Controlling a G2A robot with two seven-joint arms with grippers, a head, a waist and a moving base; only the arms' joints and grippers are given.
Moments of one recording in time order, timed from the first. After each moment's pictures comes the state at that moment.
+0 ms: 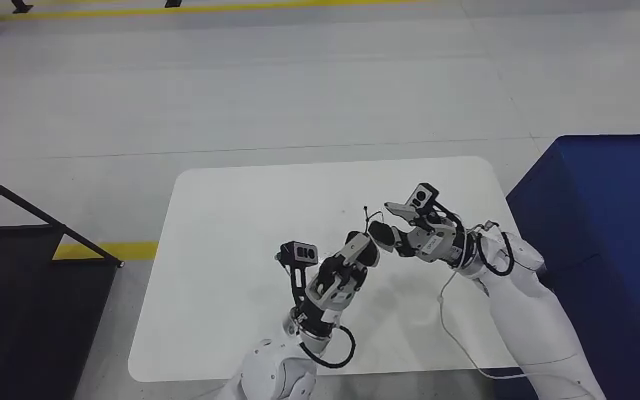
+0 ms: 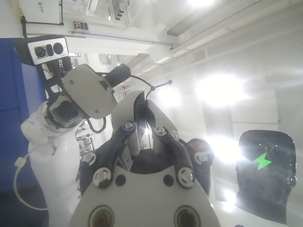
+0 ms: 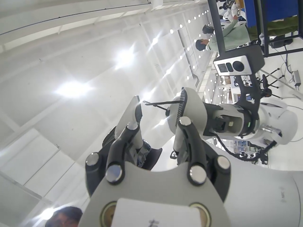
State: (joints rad) left arm 1.49 -1.46 -0.94 -1.91 -0.44 -0.41 -0.23; right arm -1.22 -1.10 1.37 -1.67 1.08 0.42 1.04
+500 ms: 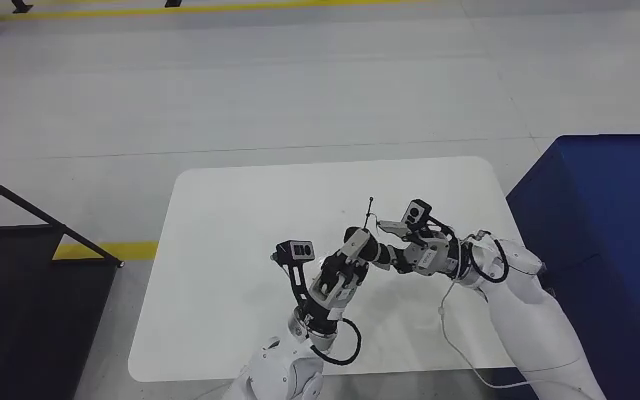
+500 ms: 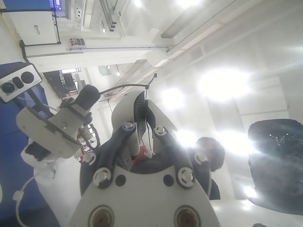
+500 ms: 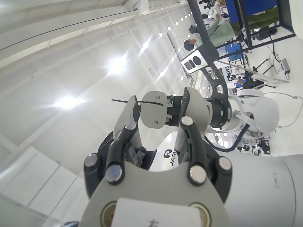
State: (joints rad) left arm 1.46 -1.48 -0.90 -1.87 -0.28 -0.50 -0.12; right arm -1.25 -1.08 1.37 -1.67 1.02 0.52 1.08
